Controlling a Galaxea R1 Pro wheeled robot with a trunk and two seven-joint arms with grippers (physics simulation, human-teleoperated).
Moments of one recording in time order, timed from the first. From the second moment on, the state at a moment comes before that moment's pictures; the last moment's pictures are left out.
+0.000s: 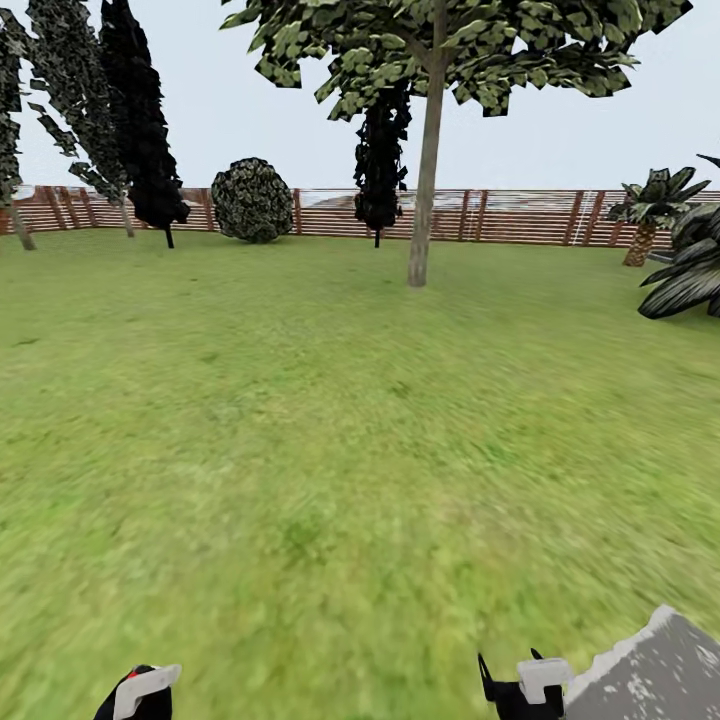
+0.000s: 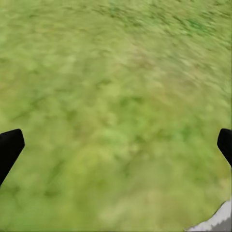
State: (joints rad) left arm -0.27 0.14 0.12 -0.30 0.12 -0.59 0.04; right arm -0.25 -0.10 0.20 -0.39 -0.10 -0.59 -0.07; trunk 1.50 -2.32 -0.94
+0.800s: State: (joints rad) left arm -0.27 0.14 0.12 -0.30 0.12 -0.59 0.04; right arm -0.25 -0.10 0.20 -0.39 -0.10 -0.59 -0.07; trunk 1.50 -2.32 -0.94
